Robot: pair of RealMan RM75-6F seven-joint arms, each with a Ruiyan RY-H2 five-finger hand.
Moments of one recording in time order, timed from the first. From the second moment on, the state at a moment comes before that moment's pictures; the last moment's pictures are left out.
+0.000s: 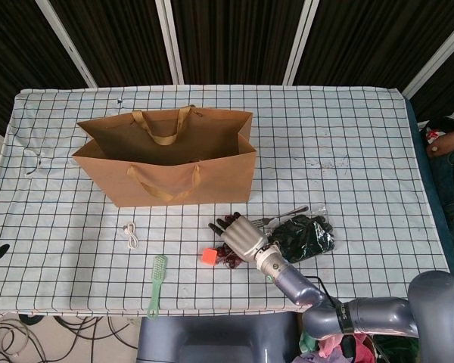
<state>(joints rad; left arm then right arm) -0.08 -1.05 -0.13 -1.60 1.43 1.54 -0.06 0.97 -1.59 0.10 -1.63 -0.92 0.87 -0.83</state>
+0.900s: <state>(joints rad) -0.08 -1.05 -0.12 -1.60 1.44 1.54 -0.06 1.02 -1.61 0.05 -1.61 -0.76 0.91 -0.85</state>
